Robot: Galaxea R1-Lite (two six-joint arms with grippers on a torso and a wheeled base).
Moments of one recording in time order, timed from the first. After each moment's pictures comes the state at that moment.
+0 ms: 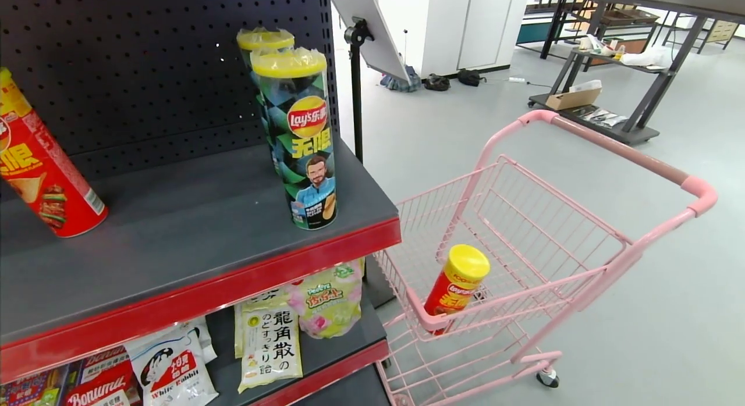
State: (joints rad) left arm 0.00 0.00 0.00 0.00 -0.01 0.00; right arm 0.00 0.00 0.00 0.00 0.03 0.00
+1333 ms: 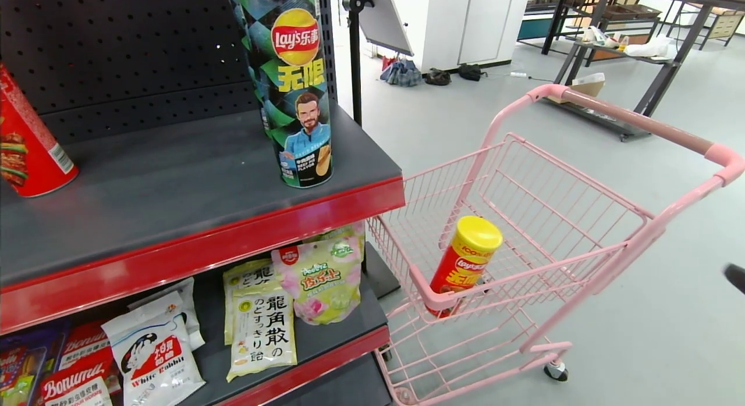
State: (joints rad) left arm 0.00 0.00 0.00 0.00 -0.01 0.00; right arm 0.11 0.72 -0.43 -0.22 0.11 0.07
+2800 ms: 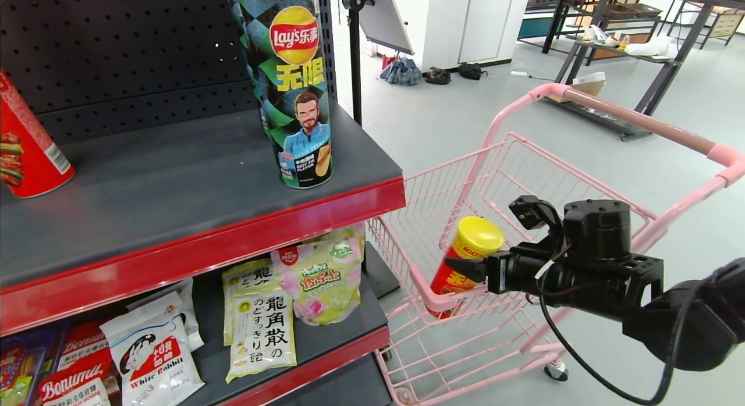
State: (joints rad) left arm 0.00 0.00 0.00 0.00 -0.01 0.00; right arm 0.40 1.86 -0.59 -0.85 0.20 0.19
